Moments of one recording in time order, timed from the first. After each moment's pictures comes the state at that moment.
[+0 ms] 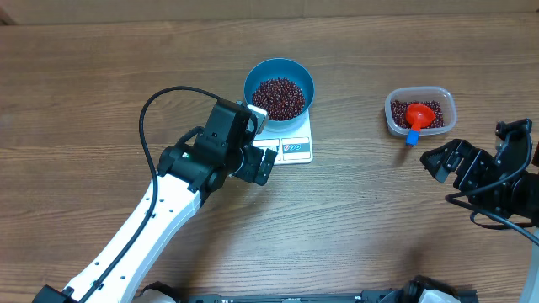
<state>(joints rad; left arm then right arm) -0.49 1.38 1.10 -0.74 0.03 -0.07 -0.36 1.10 1.46 -1.54 -0.42 0.21</state>
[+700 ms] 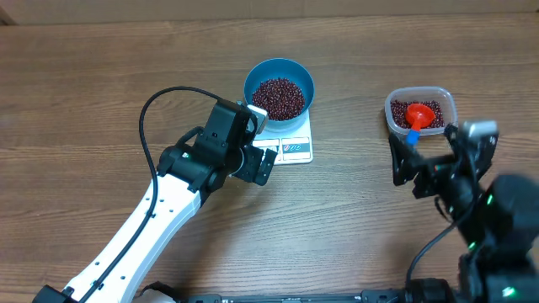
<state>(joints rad) -0.49 1.38 1.10 -0.74 0.03 -0.07 0.01 0.60 0.81 -0.48 -0.23 0.07</state>
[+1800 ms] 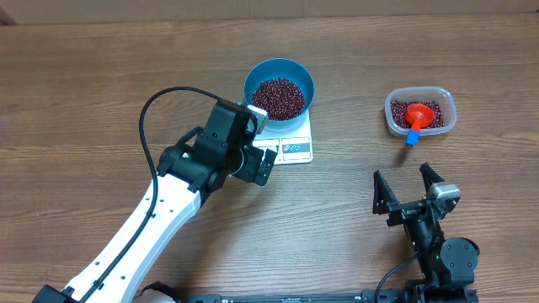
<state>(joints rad) -0.49 1.38 1.10 -0.74 0.03 -0.07 0.01 0.01 0.02 -0.01 -0.19 0.15</state>
